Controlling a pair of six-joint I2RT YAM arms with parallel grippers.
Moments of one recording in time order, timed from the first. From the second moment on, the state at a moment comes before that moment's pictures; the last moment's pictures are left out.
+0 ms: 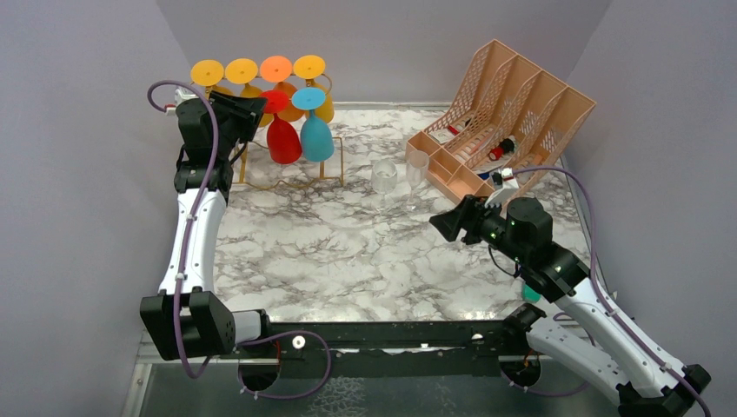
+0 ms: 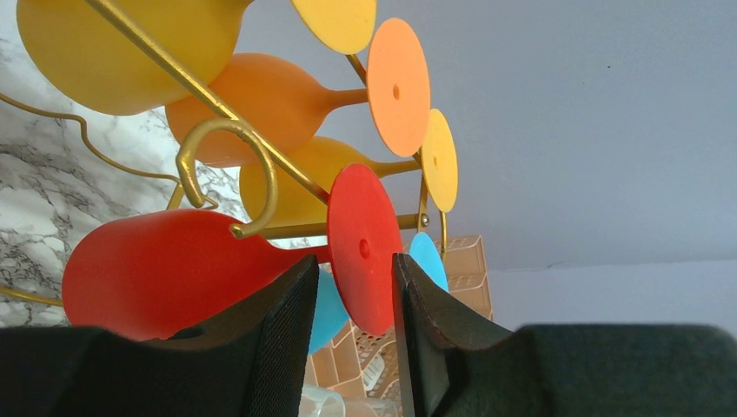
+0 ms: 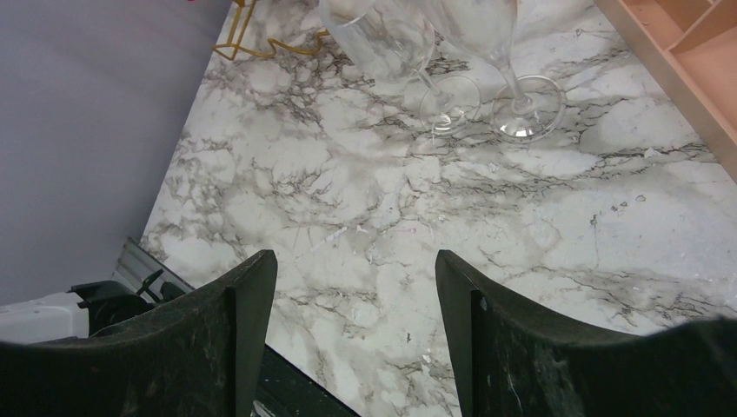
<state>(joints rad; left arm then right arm) 0.10 1.27 1.24 -0.12 0.20 -1.12 0.60 0.69 0.71 -0.34 -0.04 0.58</state>
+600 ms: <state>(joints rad) 0.10 1.29 1.19 -0.06 0.19 -1.17 0.60 0.68 0.71 -0.35 -0.04 0.58</state>
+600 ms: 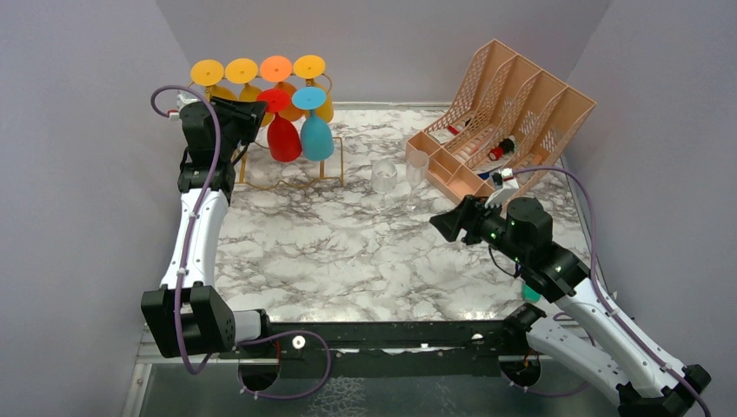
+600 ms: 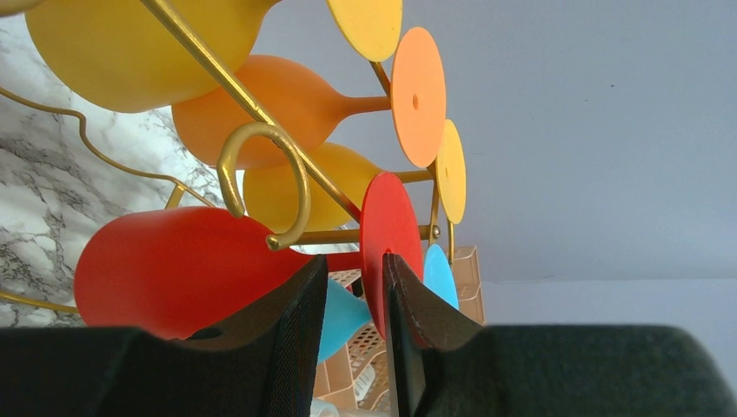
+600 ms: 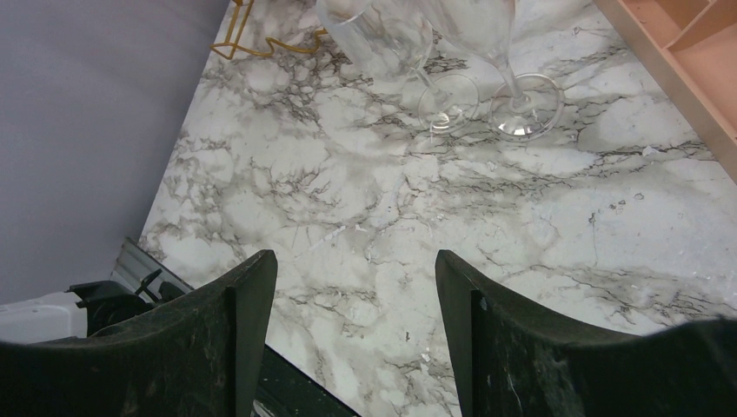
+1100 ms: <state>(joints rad) 0.10 1.31 1.20 -0.01 0.17 -1.19 0.60 0.68 0.71 -0.35 -0.04 0.58</state>
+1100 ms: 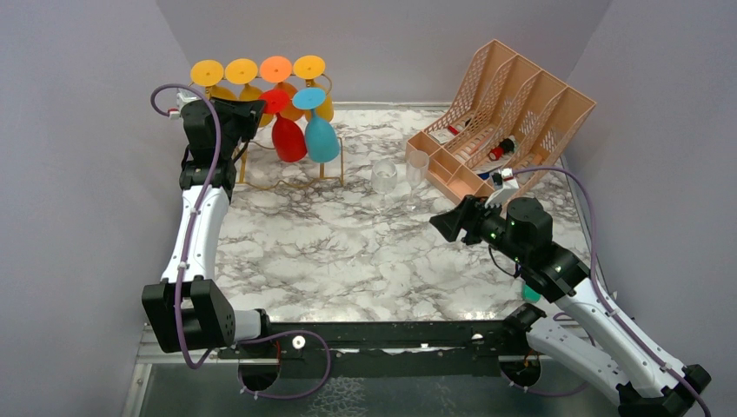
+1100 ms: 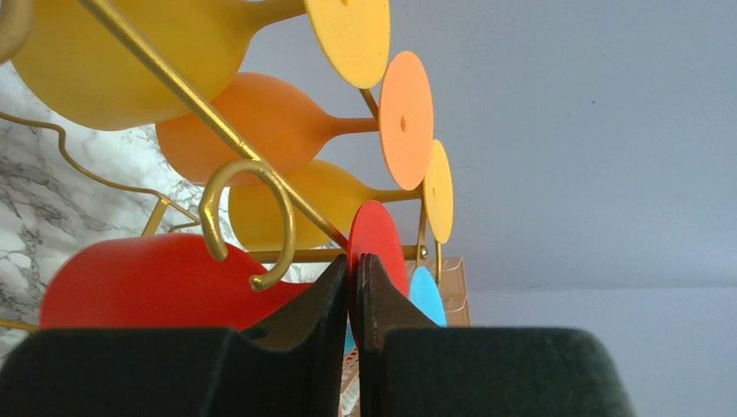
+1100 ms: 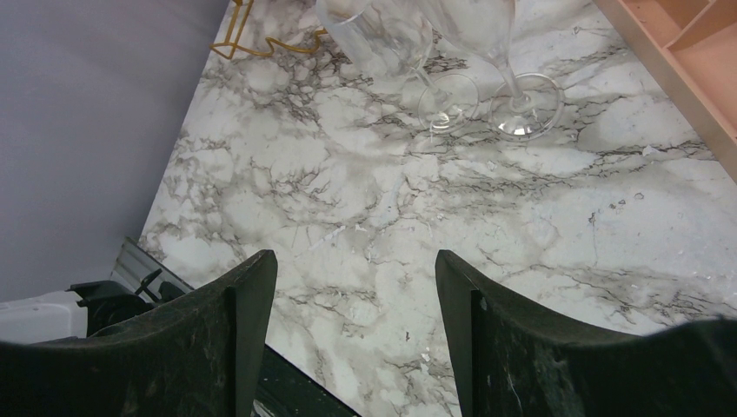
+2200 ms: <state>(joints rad) 0.10 1.28 1.18 0.00 0.17 -1.28 0.60 0.69 0.71 -0.35 -0.04 0.58</state>
